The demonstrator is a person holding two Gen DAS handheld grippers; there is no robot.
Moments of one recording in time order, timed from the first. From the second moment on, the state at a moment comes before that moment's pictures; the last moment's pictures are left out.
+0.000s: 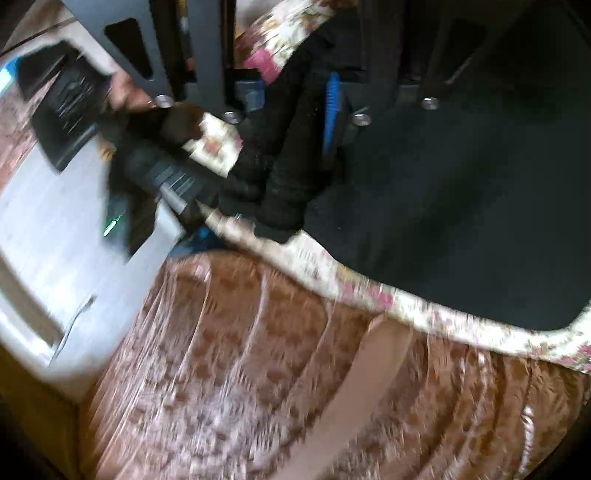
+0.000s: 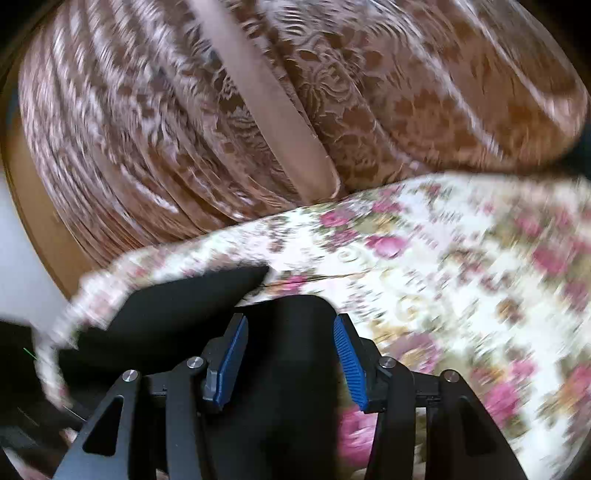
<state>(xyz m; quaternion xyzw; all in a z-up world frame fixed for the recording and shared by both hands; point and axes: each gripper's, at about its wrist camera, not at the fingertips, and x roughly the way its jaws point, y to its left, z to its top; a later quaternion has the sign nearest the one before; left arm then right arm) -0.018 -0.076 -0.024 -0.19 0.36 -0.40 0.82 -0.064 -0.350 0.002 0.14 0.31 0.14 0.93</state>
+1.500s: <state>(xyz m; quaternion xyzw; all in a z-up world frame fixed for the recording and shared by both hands) -0.007 -0.010 -0.045 -0.04 0.36 -0.21 0.91 -0.057 -0.331 -0.034 0.15 0.37 0.17 0.90</state>
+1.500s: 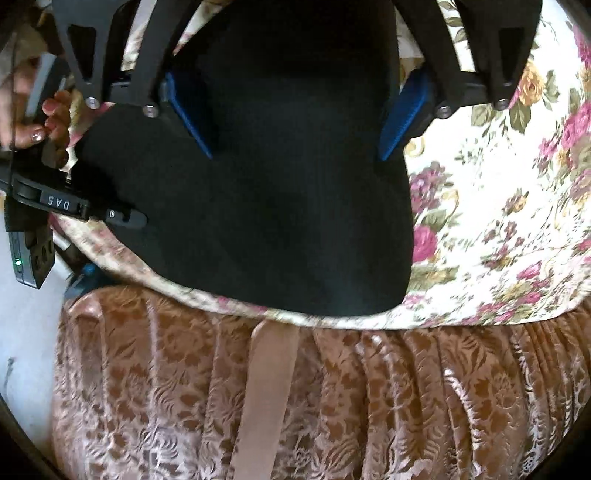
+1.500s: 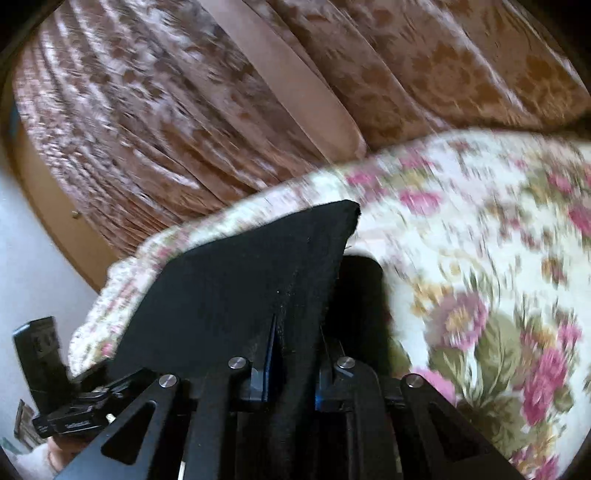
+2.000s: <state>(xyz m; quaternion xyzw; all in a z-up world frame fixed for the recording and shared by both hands) 0.007 0.030 0.021 -0.14 0.34 -0.23 0.90 -0.068 -0.312 0.021 0.03 0.32 0.12 0.94</state>
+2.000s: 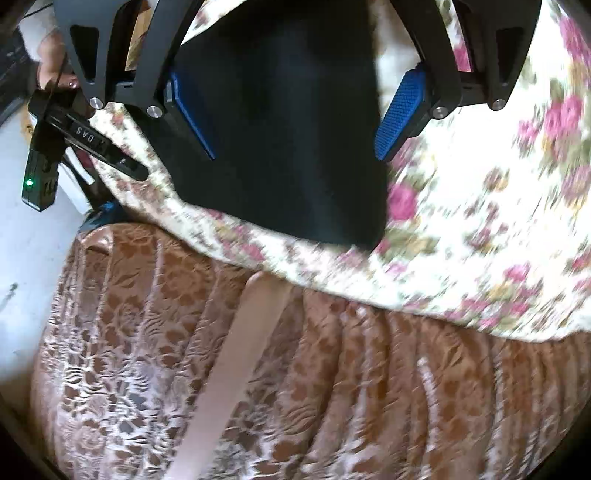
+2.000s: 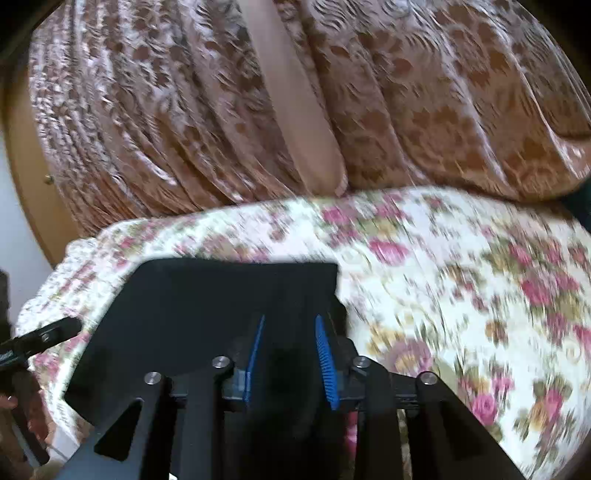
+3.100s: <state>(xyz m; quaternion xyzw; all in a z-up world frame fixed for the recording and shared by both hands) 0.114 -0.047 -0.040 -0.05 0.42 -0.22 0.88 0.044 -0.269 -0.045 0.05 0.40 0.11 0.91</state>
